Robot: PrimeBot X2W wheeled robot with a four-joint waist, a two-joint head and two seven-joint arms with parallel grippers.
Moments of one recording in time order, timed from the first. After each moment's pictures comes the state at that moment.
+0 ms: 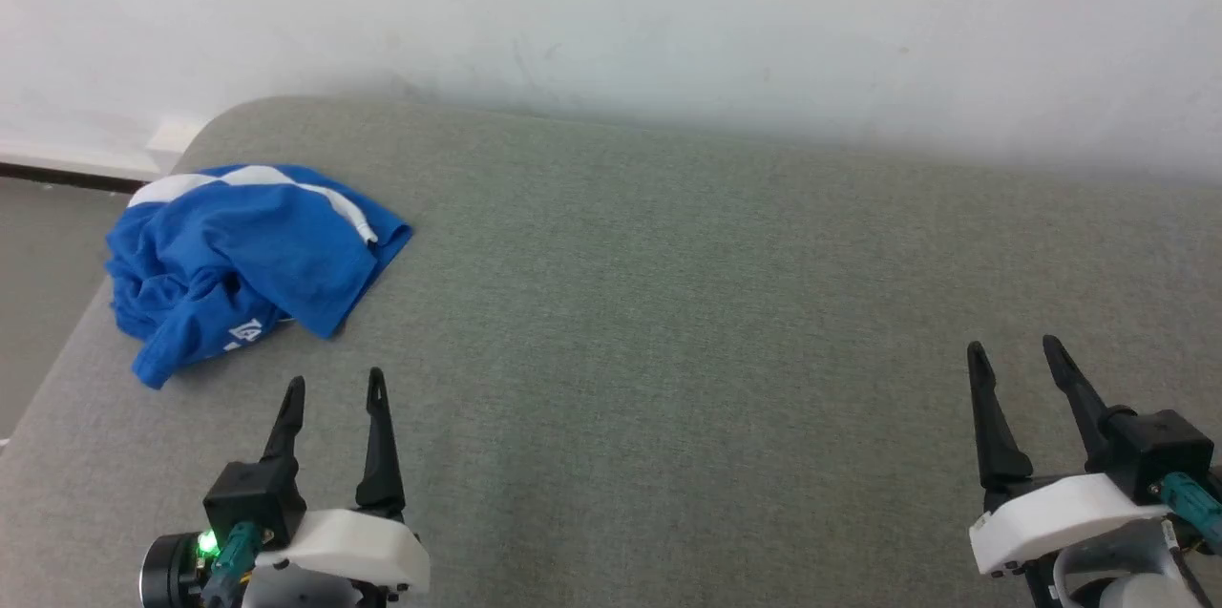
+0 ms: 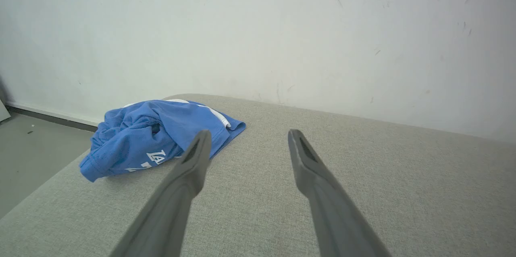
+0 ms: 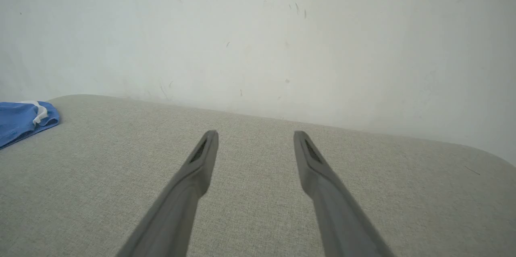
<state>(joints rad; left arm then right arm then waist) 0.05 0.05 0.00 0.02 -0.11 0.08 -0.14 0.01 -0.05 -0.09 0.08 0.06 0.13 -0.15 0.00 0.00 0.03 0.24</state>
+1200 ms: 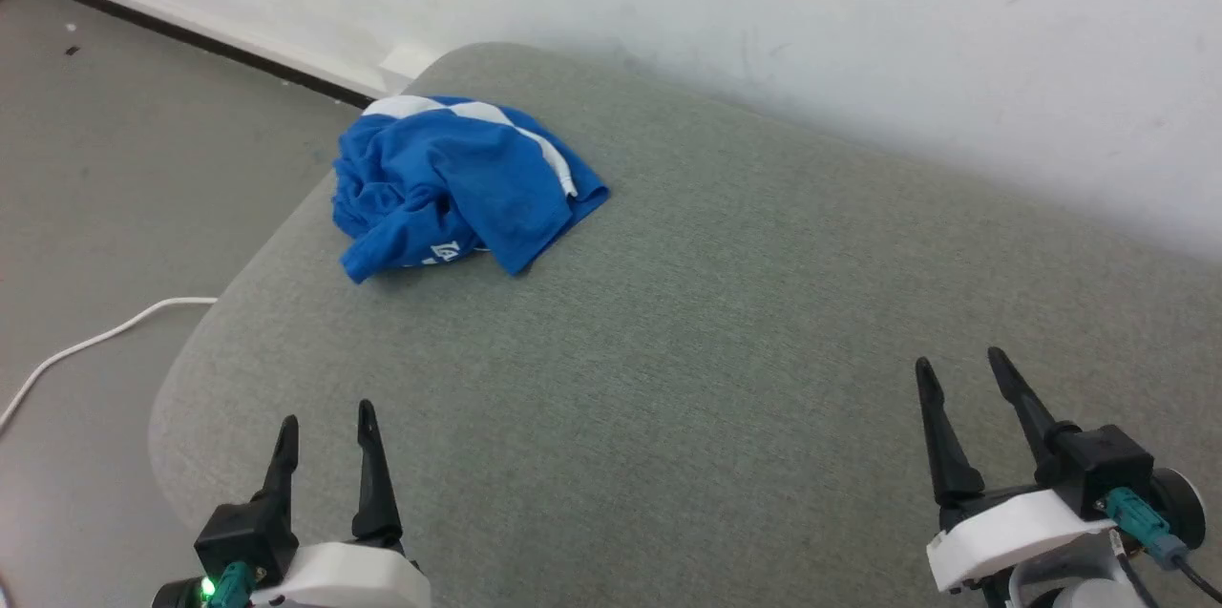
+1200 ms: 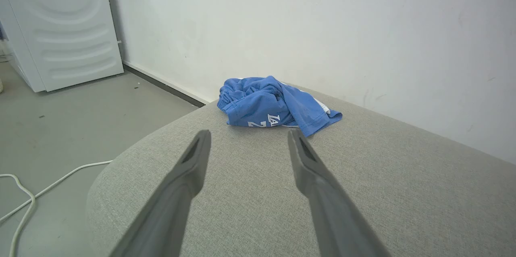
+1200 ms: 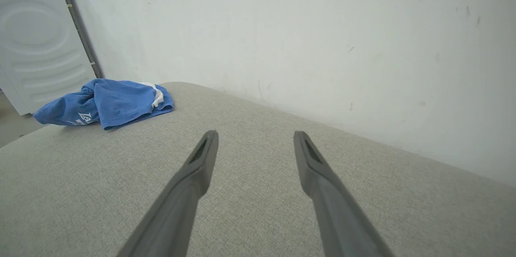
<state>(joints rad) 0.09 0.05 -0.02 0.06 -0.19 0.13 -0.22 0.00 -0.05 -0.01 0.15 0.06 0.13 -0.22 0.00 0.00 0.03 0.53</state>
